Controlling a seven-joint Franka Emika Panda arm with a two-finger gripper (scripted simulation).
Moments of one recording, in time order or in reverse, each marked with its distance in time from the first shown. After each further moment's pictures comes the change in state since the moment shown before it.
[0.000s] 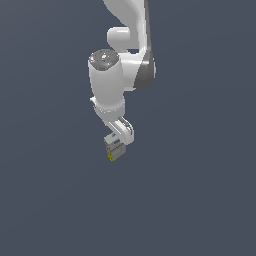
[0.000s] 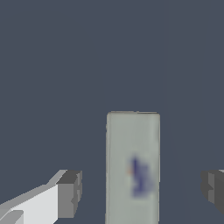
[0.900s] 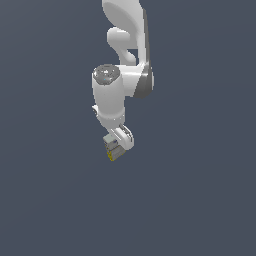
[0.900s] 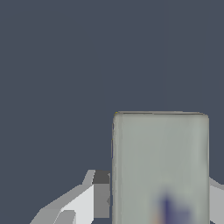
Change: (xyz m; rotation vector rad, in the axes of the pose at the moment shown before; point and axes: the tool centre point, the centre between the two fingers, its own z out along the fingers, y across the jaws) arm 0.000 0.000 0.036 0.000 0.000 0.003
